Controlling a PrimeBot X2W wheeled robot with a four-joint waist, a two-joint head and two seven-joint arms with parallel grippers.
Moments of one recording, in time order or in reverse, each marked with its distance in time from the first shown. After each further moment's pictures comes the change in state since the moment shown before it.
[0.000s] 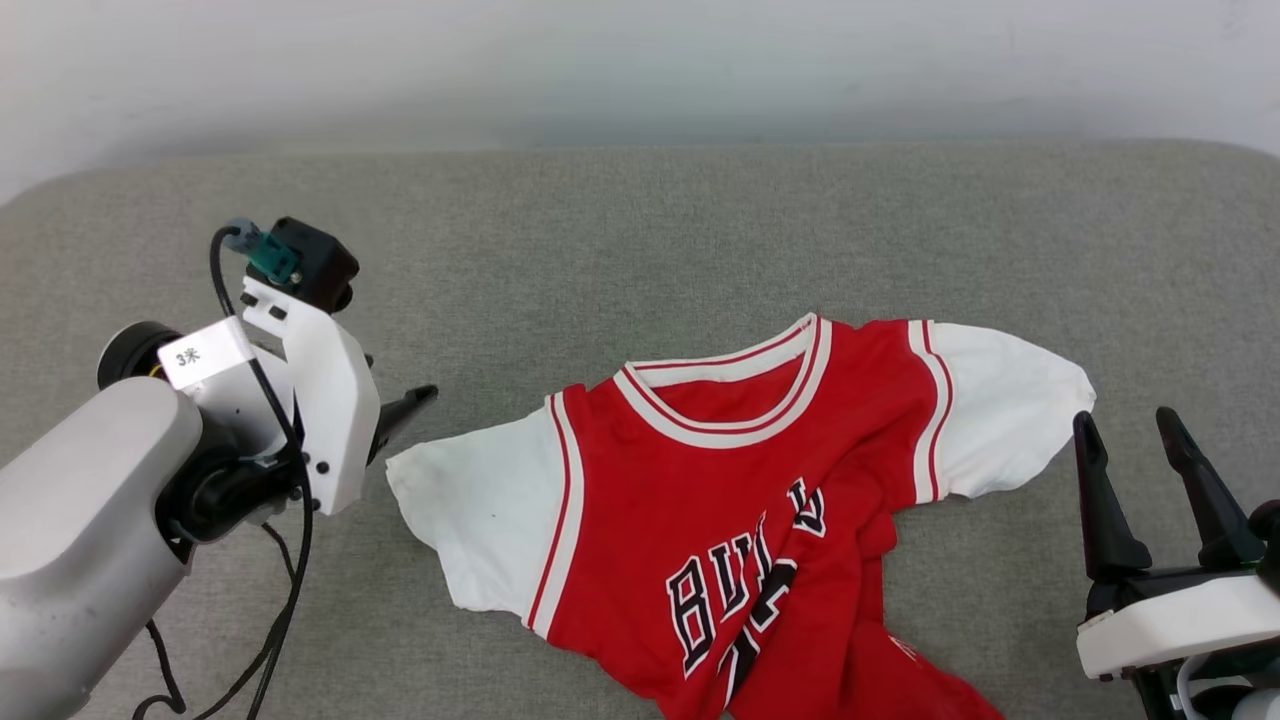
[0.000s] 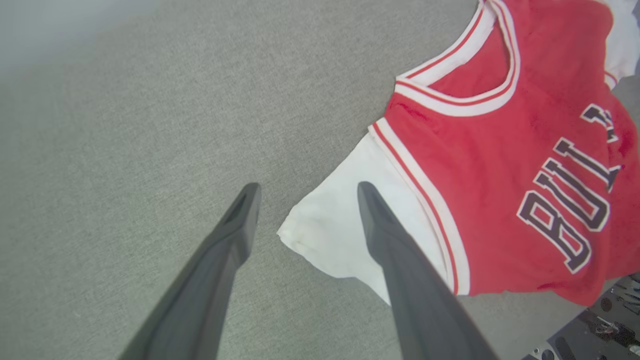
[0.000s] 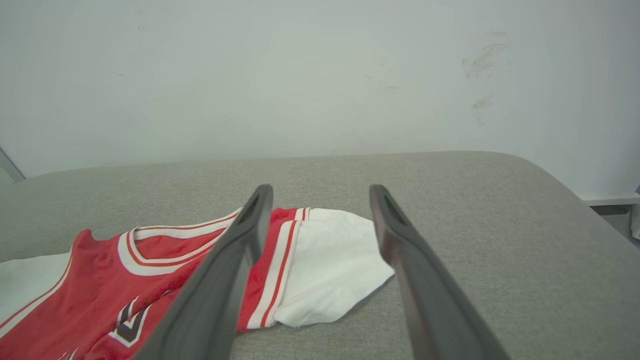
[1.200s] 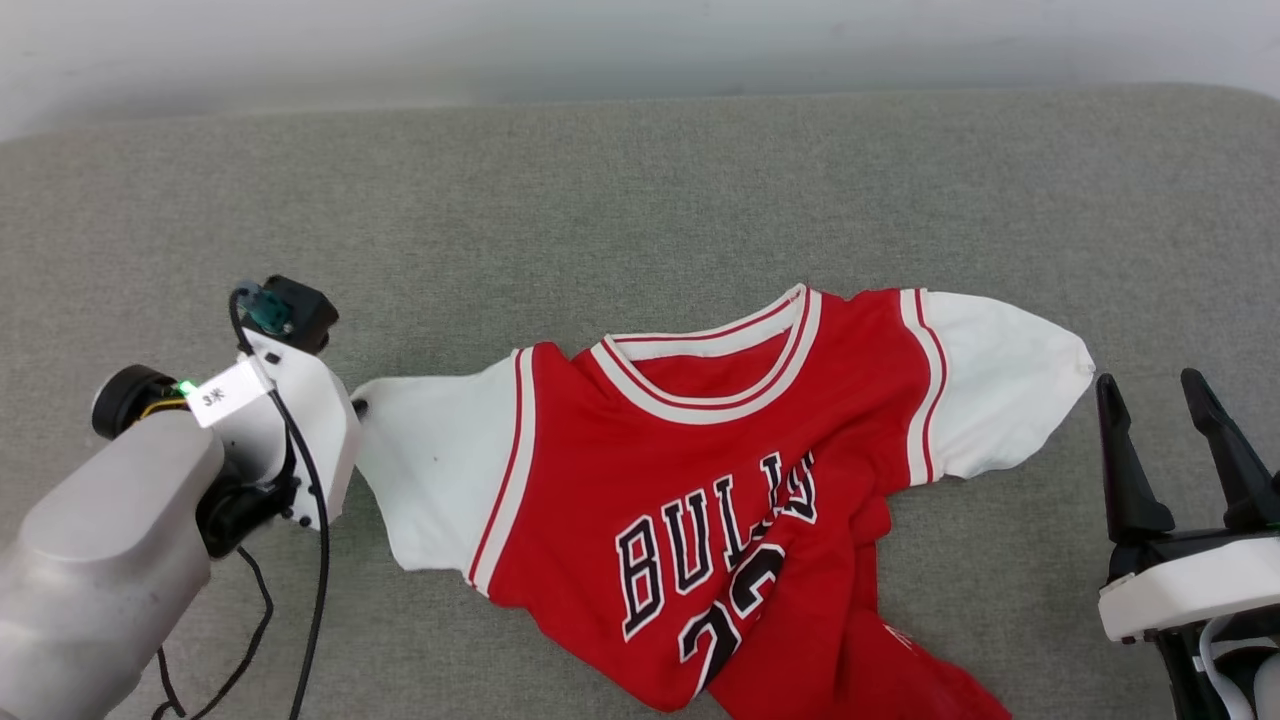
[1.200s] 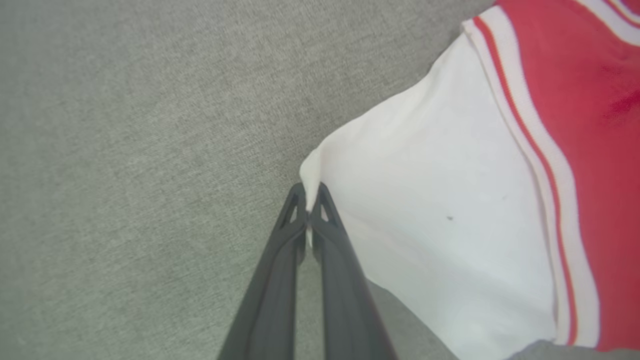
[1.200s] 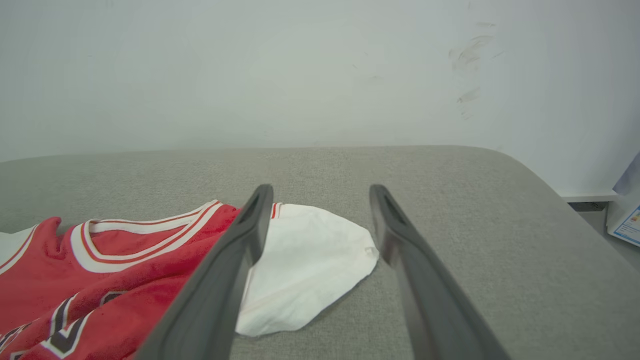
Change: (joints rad) left arm -0.031 -0.142 -0.136 0.469 0.090 -0.087 -0.180; right arm -0.071 -0.041 0.000 0.033 0.001 0.000 -0.003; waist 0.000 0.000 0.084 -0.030
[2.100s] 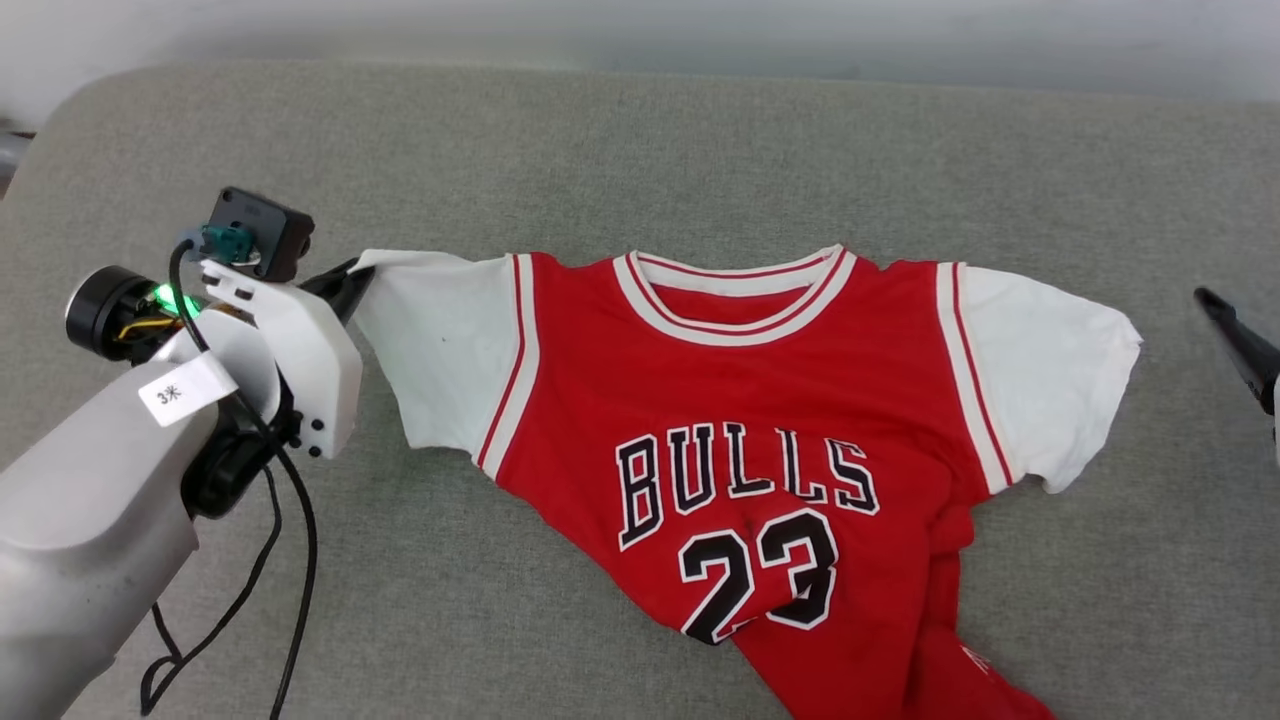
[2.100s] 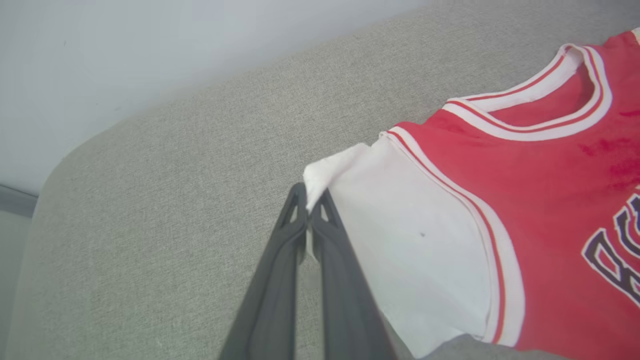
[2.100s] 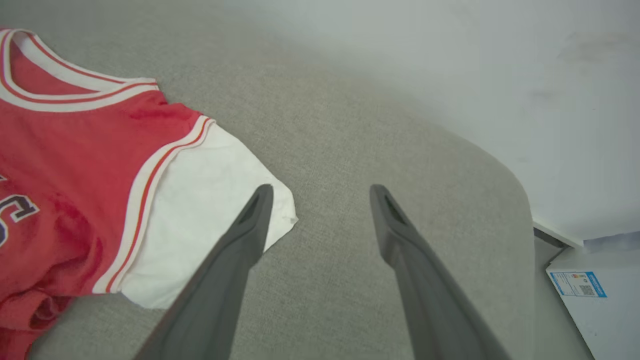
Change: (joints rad) left arm -0.024 0.075 0.076 -0.220 0.063 0.140 -0.233; right arm -0.337 -0.524 0.227 0.070 0.210 0.000 0.559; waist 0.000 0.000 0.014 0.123
